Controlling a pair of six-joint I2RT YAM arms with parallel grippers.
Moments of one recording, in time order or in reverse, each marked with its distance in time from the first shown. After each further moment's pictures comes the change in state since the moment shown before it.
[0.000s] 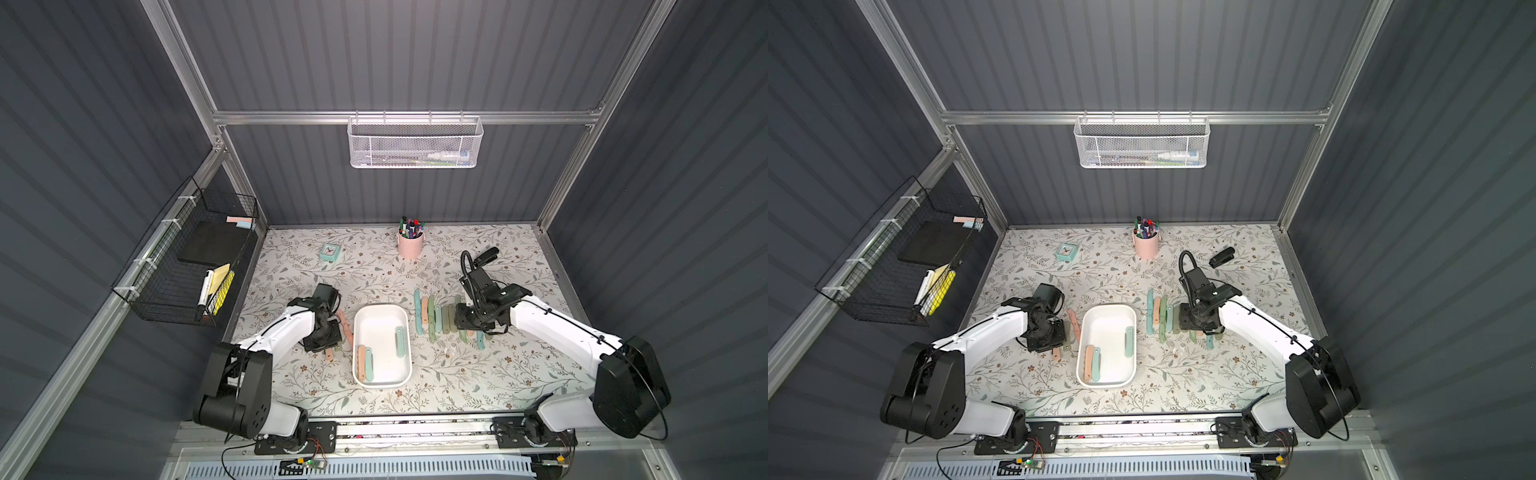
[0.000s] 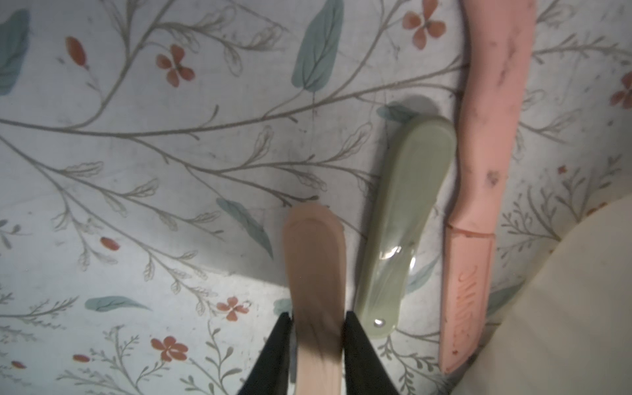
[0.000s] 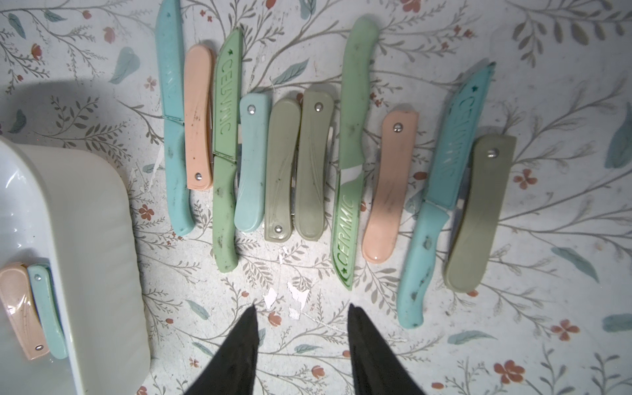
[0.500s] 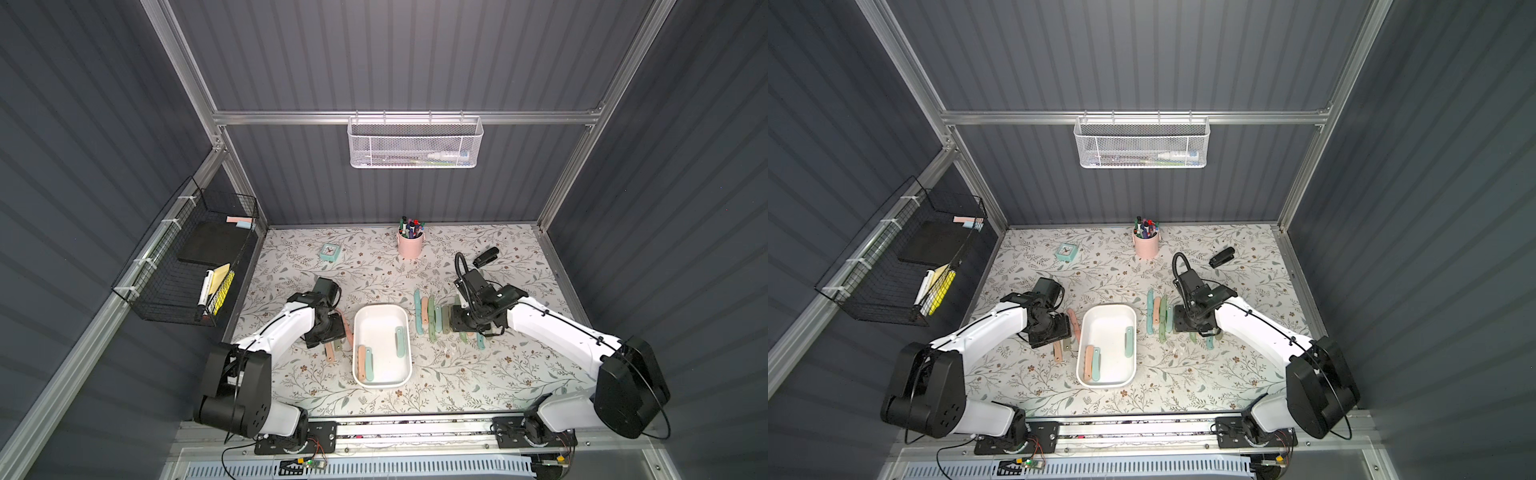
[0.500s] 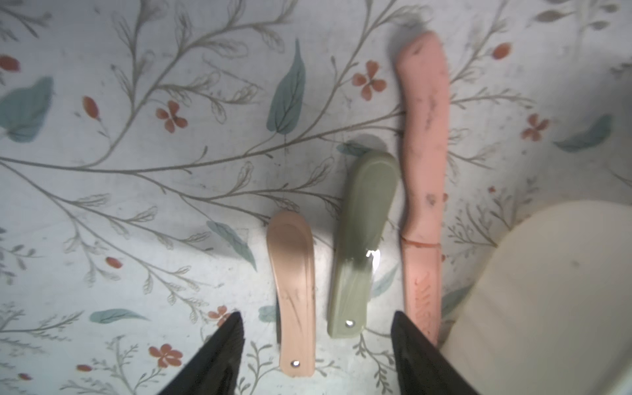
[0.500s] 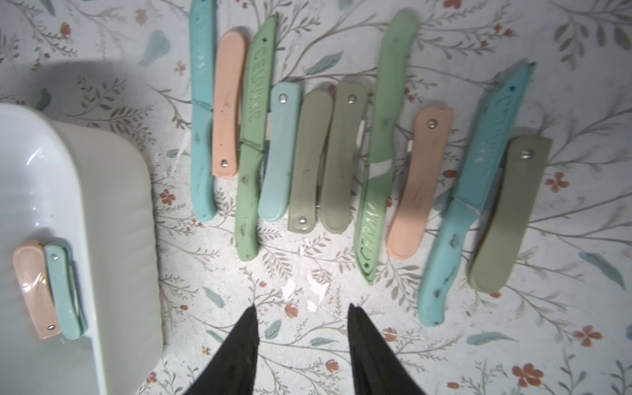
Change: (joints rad) left arm 0.005 -0.032 0.068 -0.027 0.008 0.017; right arm 0.080 0.000 0.024 -0.002 -0.006 0.013
